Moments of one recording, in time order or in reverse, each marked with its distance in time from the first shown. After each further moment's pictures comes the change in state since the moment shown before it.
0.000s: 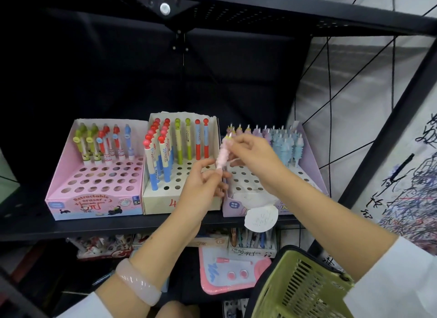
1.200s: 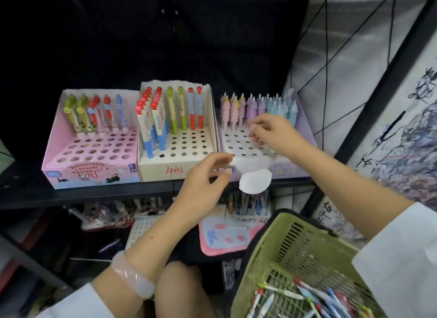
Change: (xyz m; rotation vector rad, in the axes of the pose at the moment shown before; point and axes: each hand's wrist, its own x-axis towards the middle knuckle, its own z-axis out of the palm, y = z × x) left_hand -0.042 -0.015 -0.006 0.345 -0.215 0.219; right_hand -0.013 0.021 -0.043 -0.448 0.040 0.085
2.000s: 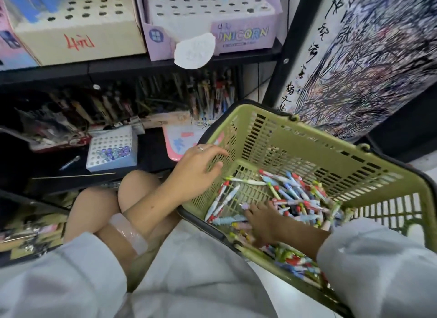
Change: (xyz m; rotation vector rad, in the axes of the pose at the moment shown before) left_hand -0.111 -0.092 0.121 0.482 -0.422 -0.026; right_hand -0.323 0.228 0.123 -0.979 -1.100 0.034
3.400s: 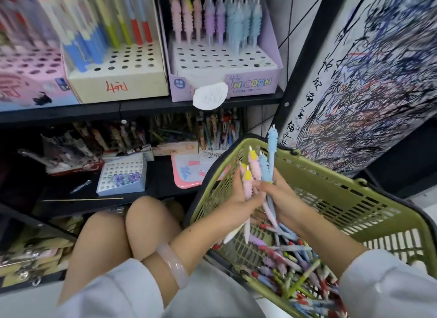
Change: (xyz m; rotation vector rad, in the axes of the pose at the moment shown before) left_hand 0.002 0.058 0.023 -0.859 -0.295 -0.403; right_hand -0.045 0.031 -0.113 2.133 0.685 -0.199
